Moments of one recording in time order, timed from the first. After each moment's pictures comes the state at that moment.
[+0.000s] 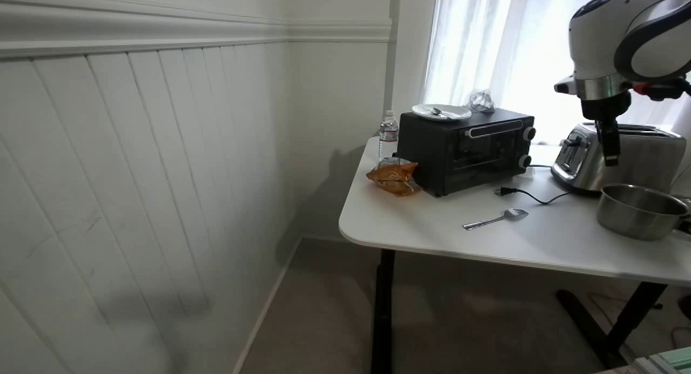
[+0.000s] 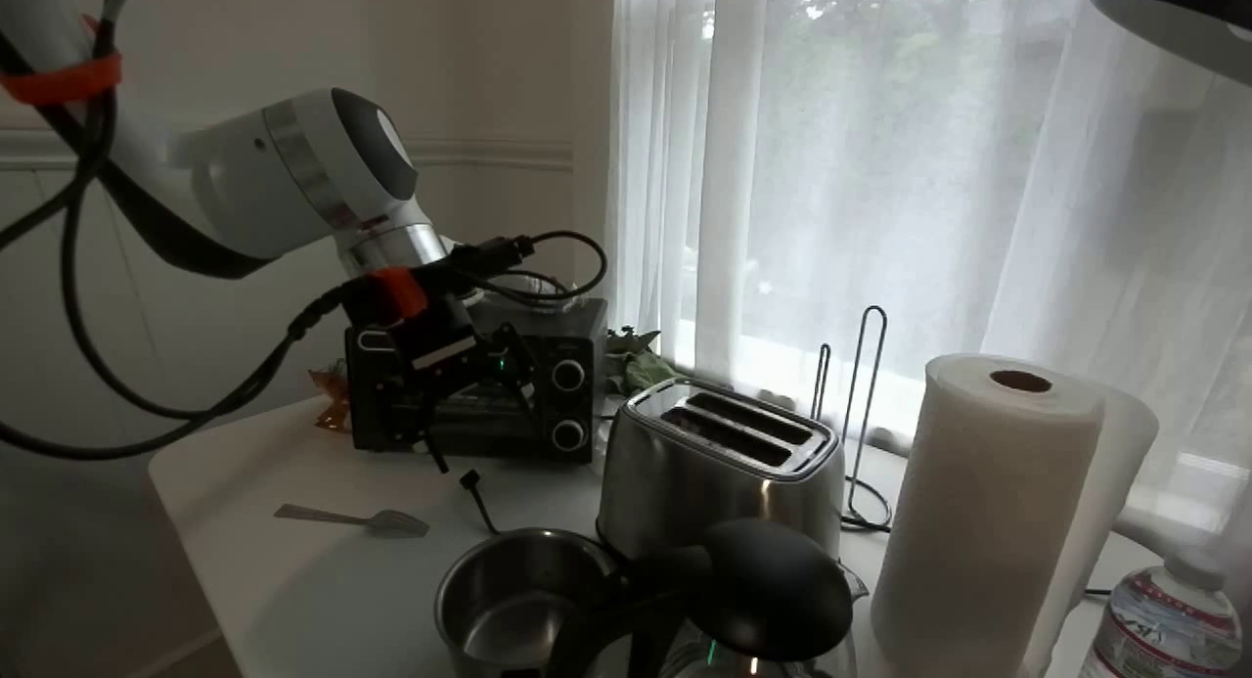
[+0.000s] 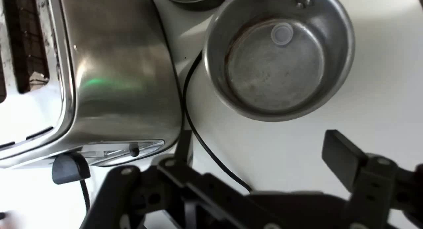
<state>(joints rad) 0.03 -0.06 0.08 -2.51 -0.69 2.24 -0.24</state>
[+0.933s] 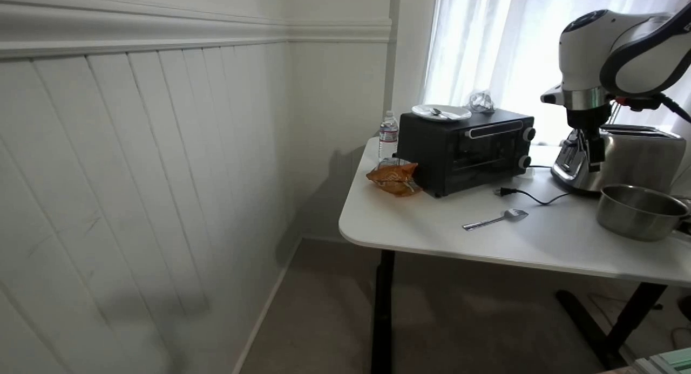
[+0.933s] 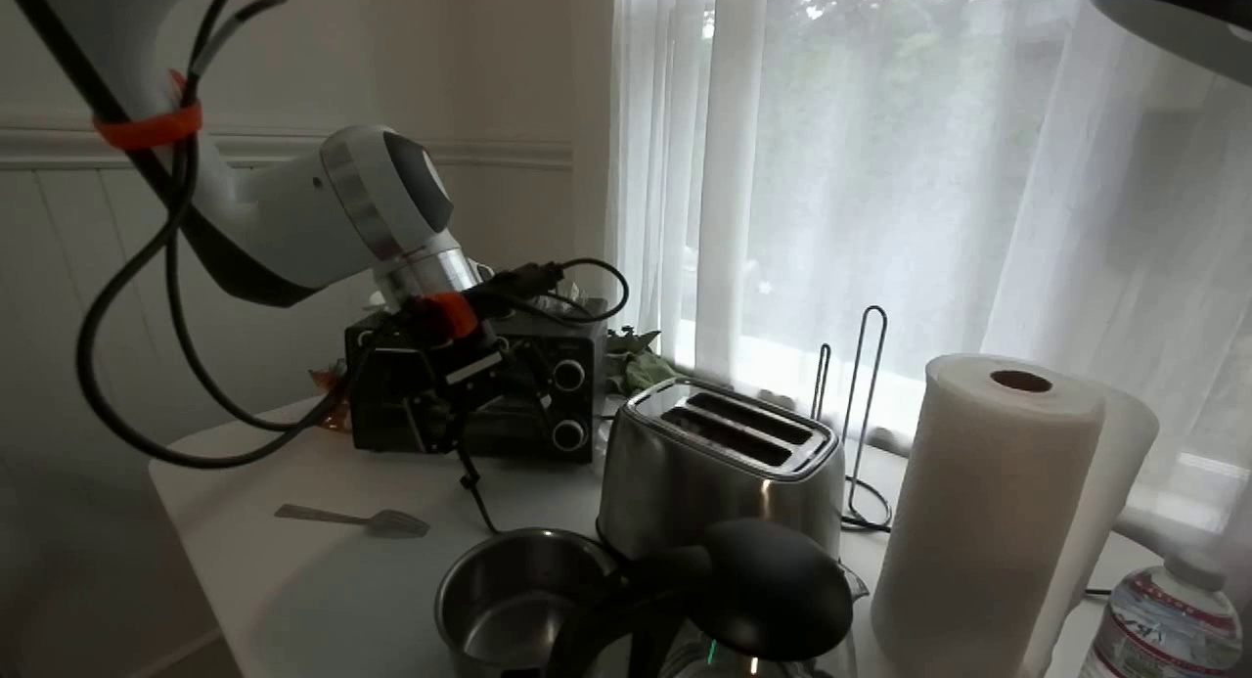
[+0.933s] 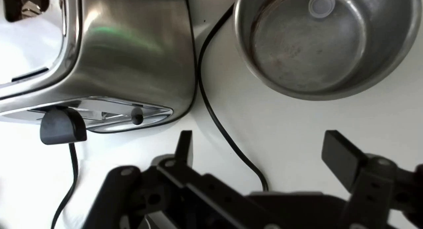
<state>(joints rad) 0.02 0.07 0.04 -2.45 -0.73 2.36 -0.35</state>
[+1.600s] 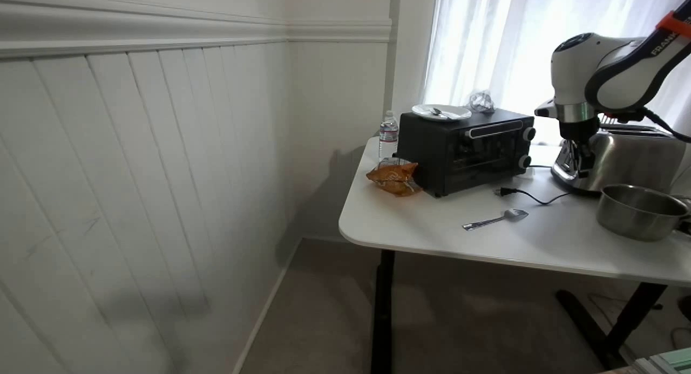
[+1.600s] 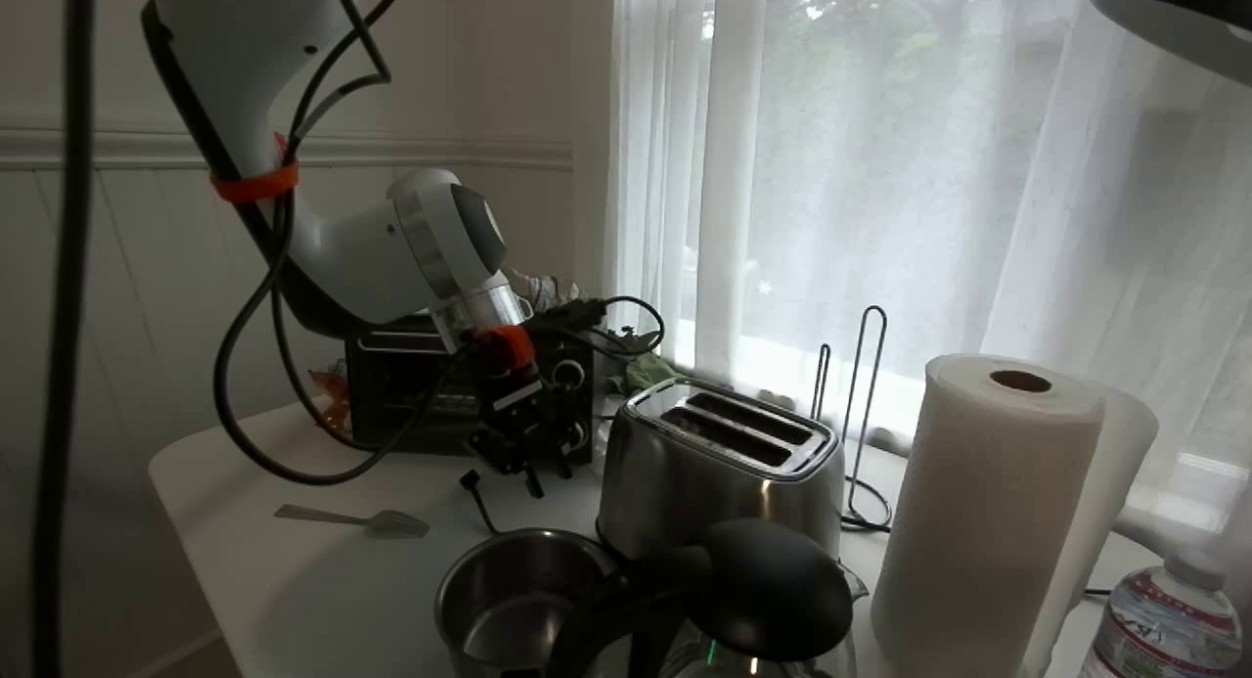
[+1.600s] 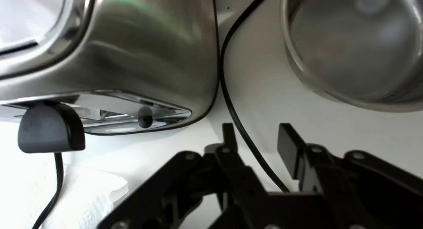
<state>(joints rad) -0.01 0.24 0.00 -2.33 -0.75 2.41 -0.45</state>
